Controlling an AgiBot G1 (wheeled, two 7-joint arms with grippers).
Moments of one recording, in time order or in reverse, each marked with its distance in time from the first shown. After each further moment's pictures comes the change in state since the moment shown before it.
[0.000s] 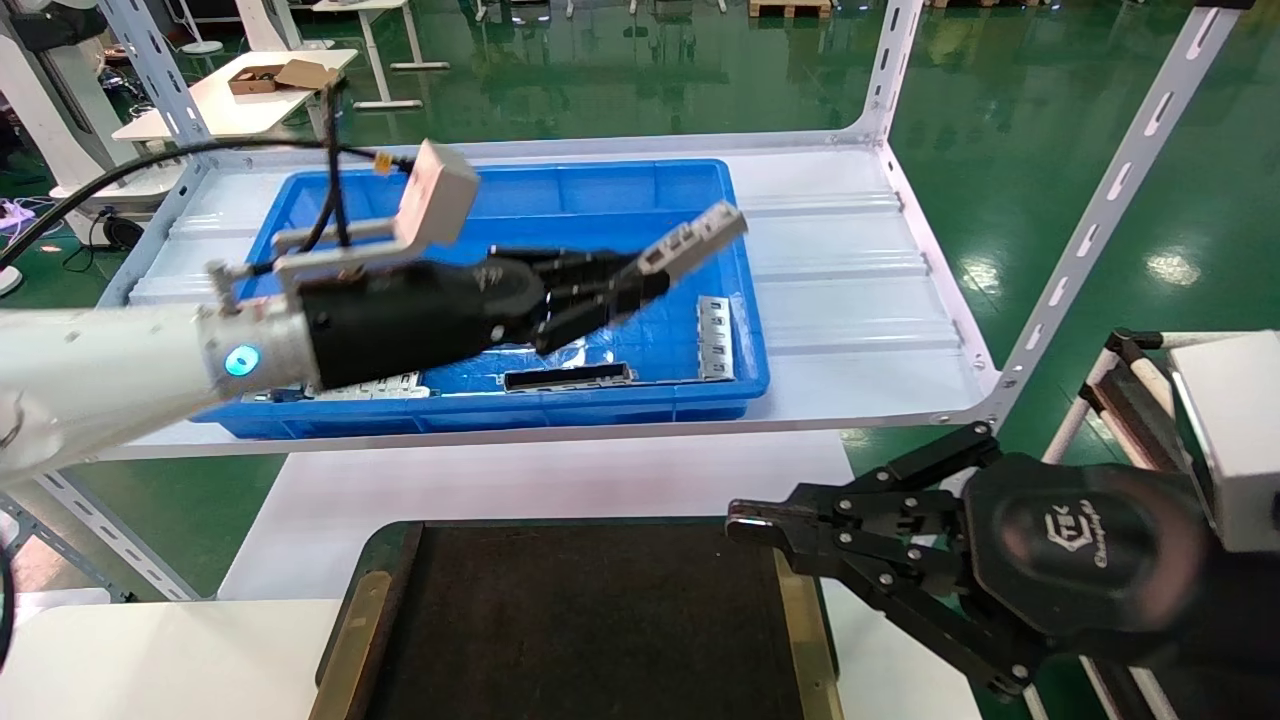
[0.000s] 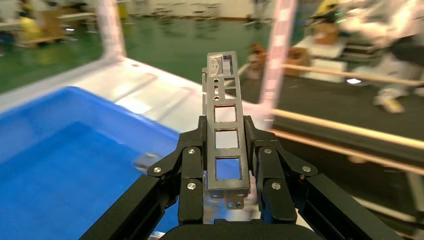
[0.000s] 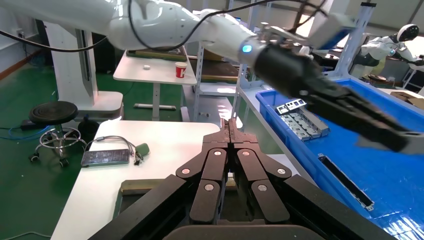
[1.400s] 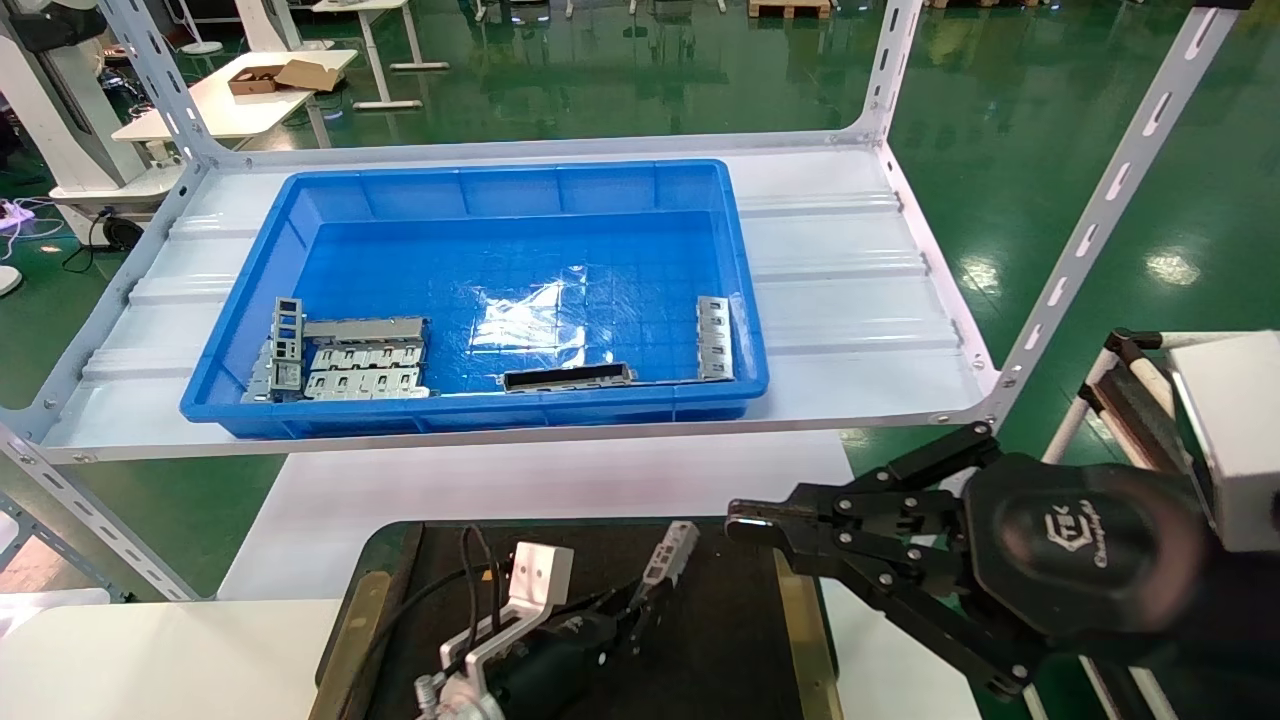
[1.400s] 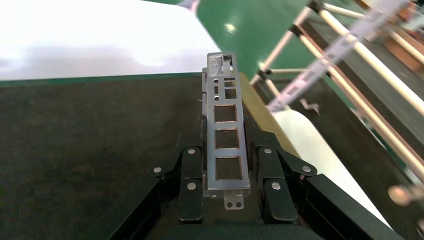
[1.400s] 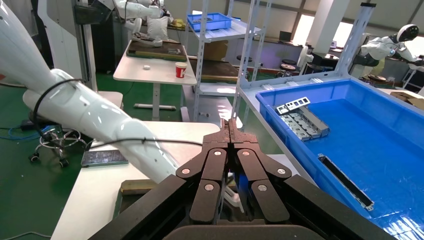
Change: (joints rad) left arm 0.763 0.078 0.178 -0.604 0.374 -1.037 -0.718; right arm 0.000 0.000 0.000 0.000 0.000 0.000 0.000
